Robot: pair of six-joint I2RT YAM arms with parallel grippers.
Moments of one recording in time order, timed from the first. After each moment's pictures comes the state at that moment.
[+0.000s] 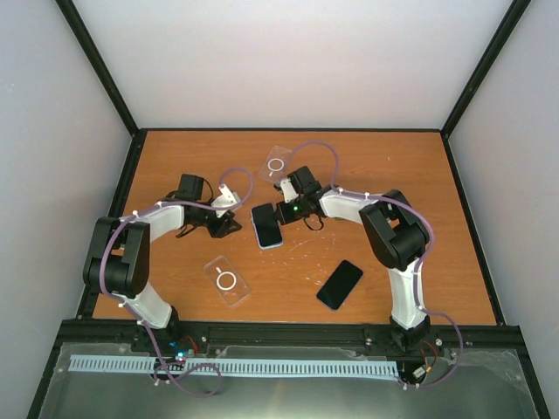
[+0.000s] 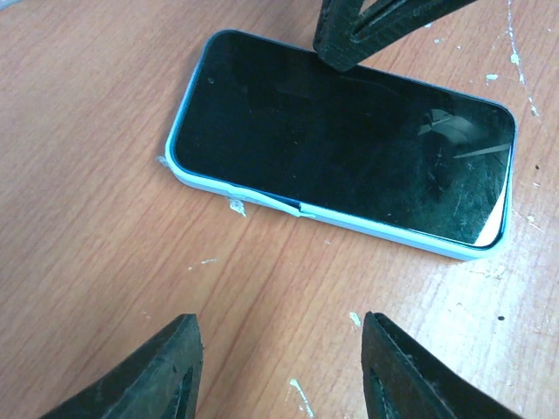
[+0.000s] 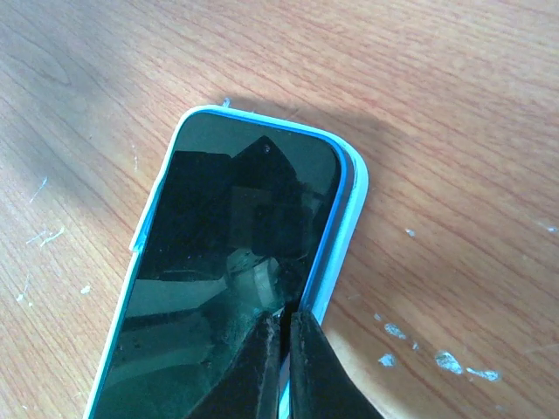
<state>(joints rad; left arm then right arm) -0.16 1.63 0.86 -0.30 0.60 0.72 0.62 2.08 1.31 -0.25 -0.39 0.20</state>
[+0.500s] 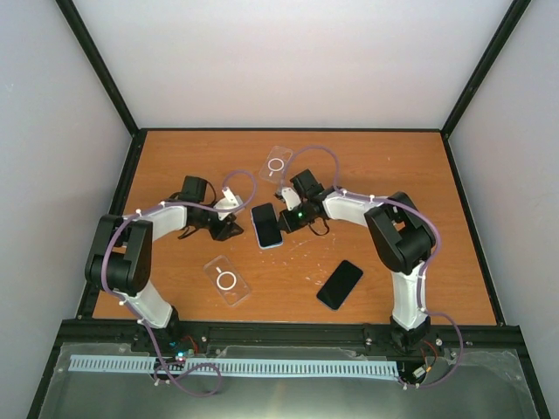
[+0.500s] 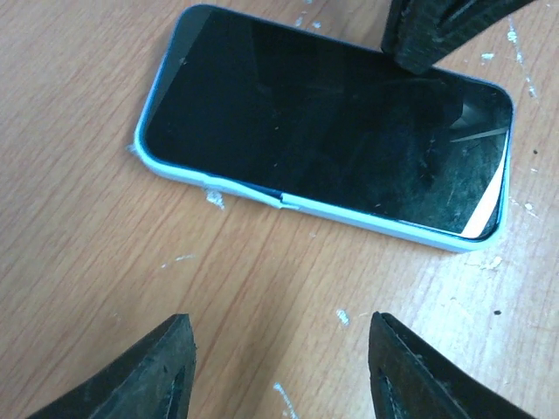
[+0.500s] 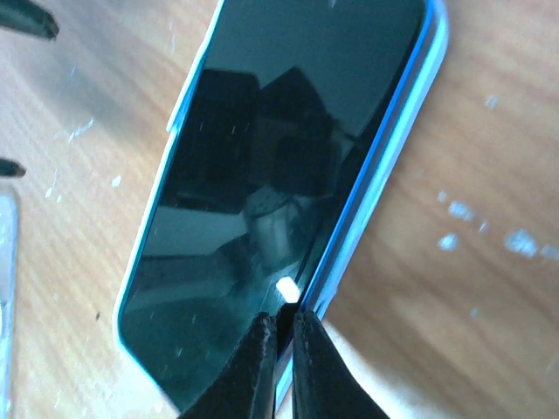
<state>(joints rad) -0.17 1.65 0.85 -0.31 0.59 0.73 0.62 2.02 1.26 -0.33 -0.46 0.12</state>
